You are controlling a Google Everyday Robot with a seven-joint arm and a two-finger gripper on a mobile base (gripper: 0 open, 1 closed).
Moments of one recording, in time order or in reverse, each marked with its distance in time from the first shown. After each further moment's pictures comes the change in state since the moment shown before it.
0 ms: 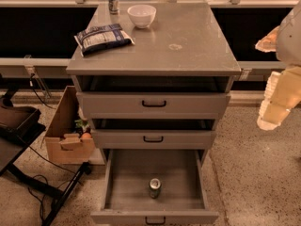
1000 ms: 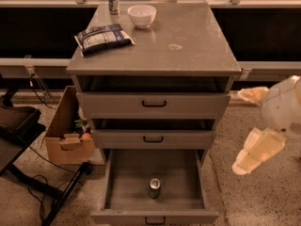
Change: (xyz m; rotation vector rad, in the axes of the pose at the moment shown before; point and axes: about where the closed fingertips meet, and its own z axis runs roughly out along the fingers) arm 0.010 0.050 0.090 -0.035 -0.286 0.052
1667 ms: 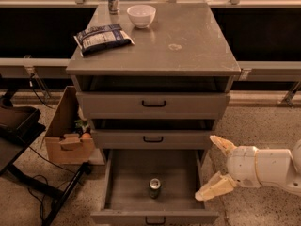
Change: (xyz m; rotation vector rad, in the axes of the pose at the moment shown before) arm 0.051 0.041 0.172 -0.016 -0.413 0.149
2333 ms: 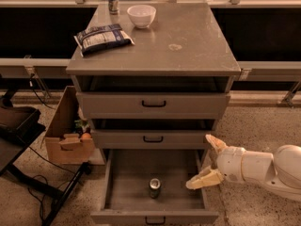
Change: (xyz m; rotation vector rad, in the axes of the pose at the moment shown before) arm 0.033 -0.038 0.047 0.080 -0.089 0.079
